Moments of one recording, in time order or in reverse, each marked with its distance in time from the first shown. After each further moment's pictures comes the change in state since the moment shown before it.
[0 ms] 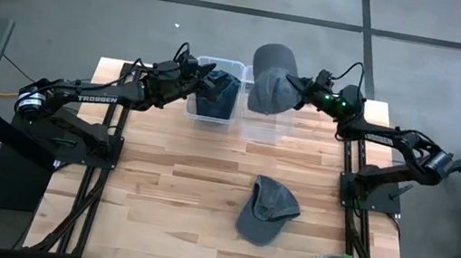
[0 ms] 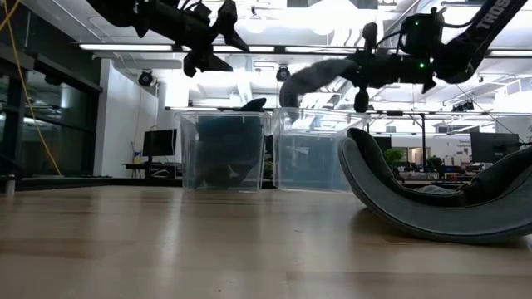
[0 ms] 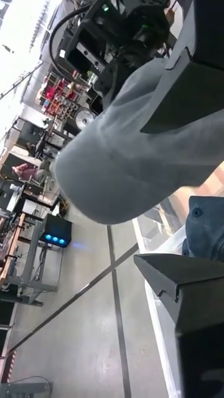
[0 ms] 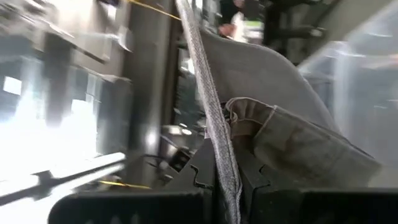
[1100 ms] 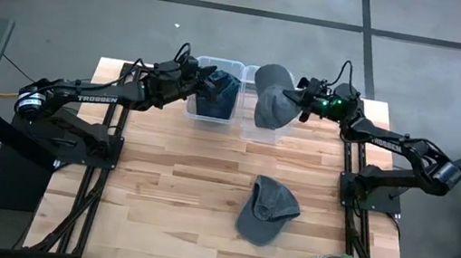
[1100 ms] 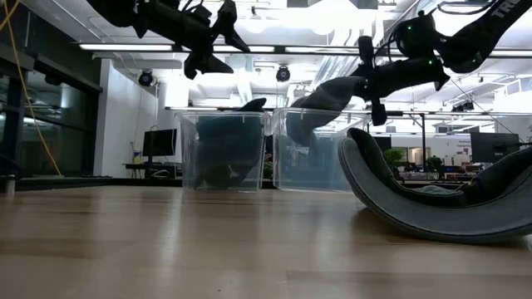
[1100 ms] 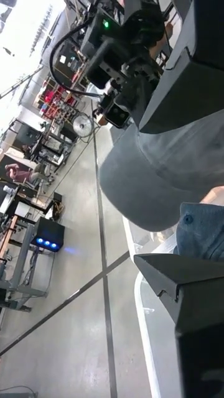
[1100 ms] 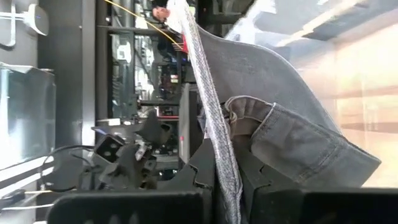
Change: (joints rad) left arm 0.000 0.000 0.000 -0.019 0.025 -0.050; right arm 0.017 -0.104 0.002 -0.428 -0.034 -0.148
